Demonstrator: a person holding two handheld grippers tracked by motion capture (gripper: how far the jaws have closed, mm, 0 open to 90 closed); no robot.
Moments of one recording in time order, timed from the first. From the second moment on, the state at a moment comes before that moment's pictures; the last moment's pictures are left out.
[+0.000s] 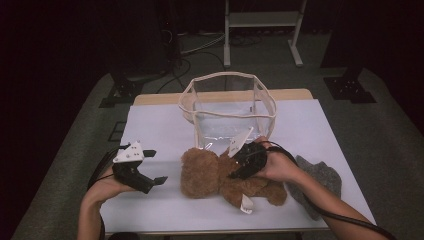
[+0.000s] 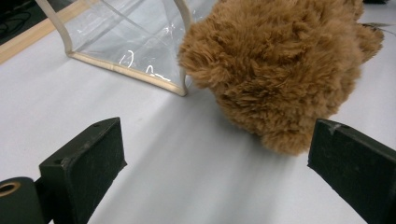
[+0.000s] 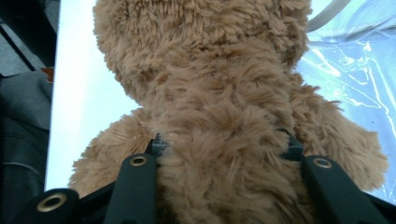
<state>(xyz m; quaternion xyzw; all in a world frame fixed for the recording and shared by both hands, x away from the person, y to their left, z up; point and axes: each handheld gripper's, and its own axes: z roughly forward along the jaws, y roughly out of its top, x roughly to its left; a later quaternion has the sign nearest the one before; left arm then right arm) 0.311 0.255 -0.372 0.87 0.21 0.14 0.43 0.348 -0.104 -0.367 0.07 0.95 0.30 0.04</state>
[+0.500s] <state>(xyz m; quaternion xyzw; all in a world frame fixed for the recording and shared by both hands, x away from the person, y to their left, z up) 0.310 0.257 -0.371 0.87 0.21 0.14 0.43 0.346 -0.121 -0.347 0.08 0.94 0.34 0.01</state>
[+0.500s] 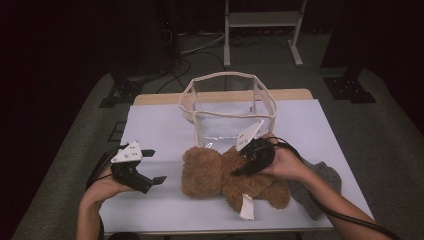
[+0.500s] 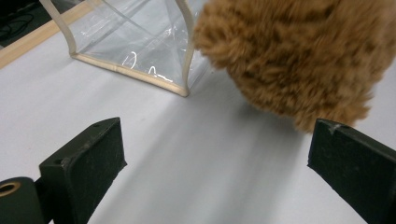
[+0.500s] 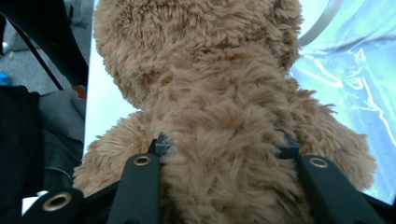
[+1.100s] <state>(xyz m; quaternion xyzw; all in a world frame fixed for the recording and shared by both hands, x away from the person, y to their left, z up) 0.309 0.260 -0.371 0.87 0.21 0.14 0.43 0.343 -0.133 -0.307 0.08 0.92 0.37 0.01</state>
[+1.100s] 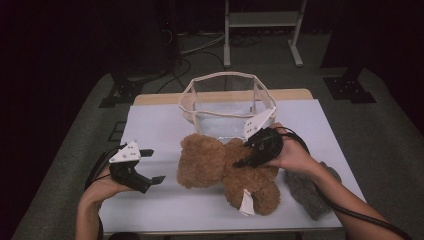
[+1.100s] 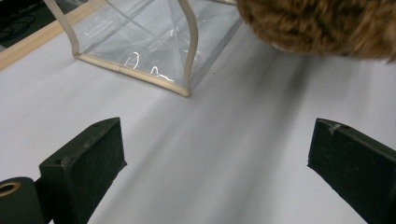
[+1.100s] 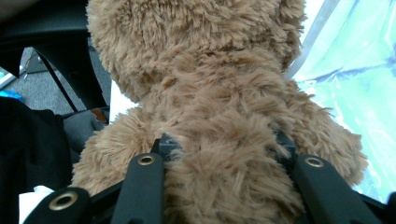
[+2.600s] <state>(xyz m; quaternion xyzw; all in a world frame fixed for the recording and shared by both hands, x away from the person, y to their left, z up) 0.309 0.265 -0.371 0.86 0.21 0.14 0.44 0.343 -0.129 -0.203 0.07 0.90 0.42 0.01</state>
